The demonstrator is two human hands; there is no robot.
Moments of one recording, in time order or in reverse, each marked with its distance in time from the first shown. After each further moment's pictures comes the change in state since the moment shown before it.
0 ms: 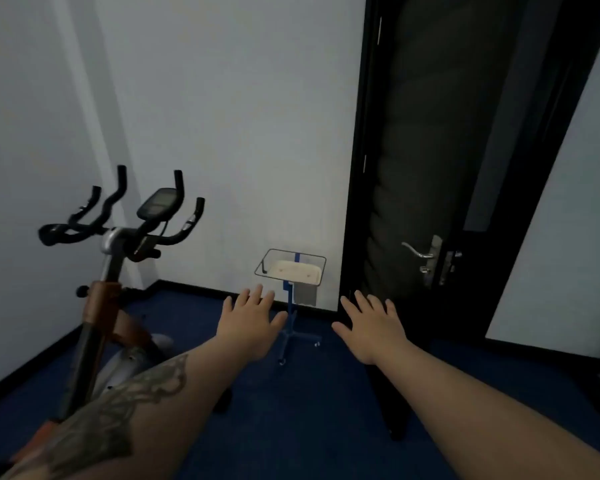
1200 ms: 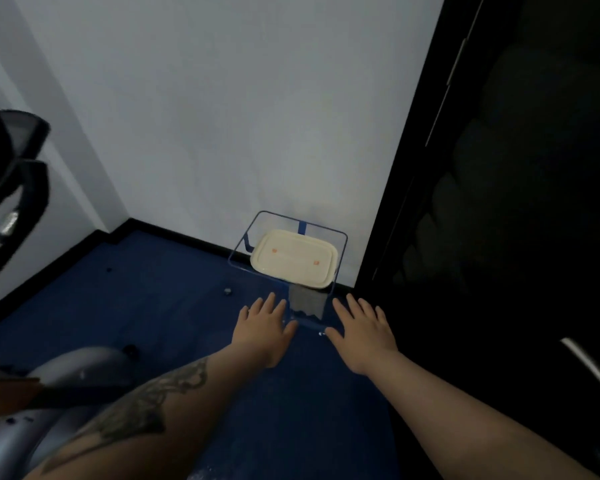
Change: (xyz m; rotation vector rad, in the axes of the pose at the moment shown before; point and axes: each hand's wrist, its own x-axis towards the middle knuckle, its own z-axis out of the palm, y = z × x) left_hand 0.547 -0.032 0.218 -0.065 -0.377 -0.124; right_hand 0.561 0.088 0.167 0.058 -0.304 -0.088
